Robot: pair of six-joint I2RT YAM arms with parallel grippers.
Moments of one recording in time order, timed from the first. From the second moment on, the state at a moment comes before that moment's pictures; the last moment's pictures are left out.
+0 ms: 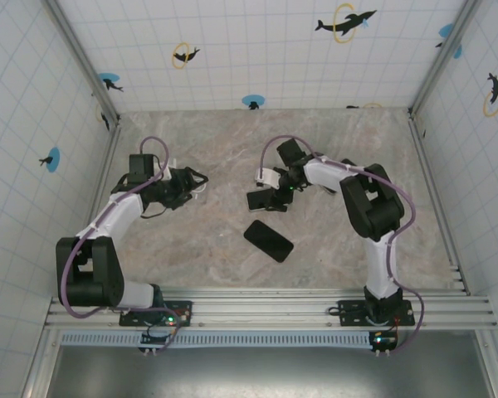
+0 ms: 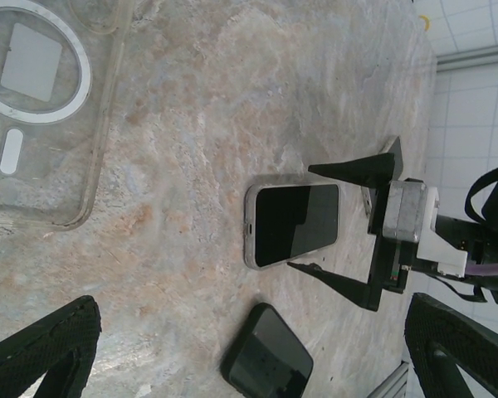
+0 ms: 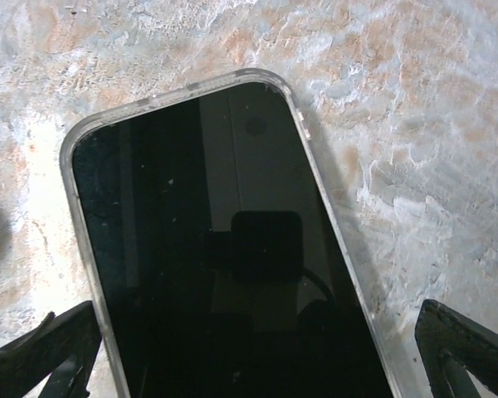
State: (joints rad) left arm -0.04 1.40 0.85 -0.37 0.73 -0.58; right arm 0.54 2.09 1.41 -0.52 -0.42 -0.86
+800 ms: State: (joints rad) left arm -0.05 1.40 0.86 -0.39 0.75 -0.58; right arm 0.54 2.14 1.47 -0.57 -0.47 -0.92
